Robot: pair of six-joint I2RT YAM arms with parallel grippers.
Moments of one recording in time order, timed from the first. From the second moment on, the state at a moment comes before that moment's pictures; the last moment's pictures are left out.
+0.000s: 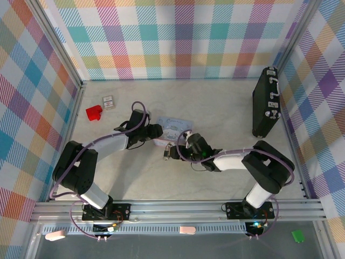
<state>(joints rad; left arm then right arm) -0.44 1.58 0.87 -0.11 0.17 -0.64 0.80 1.64 0.63 0.37 -0.19 0.80</state>
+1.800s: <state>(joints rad) -0.54 1.35 0.60 0.02 -0.05 -1.03 0.90 1.83 0.70 0.54 -0.04 0.88</state>
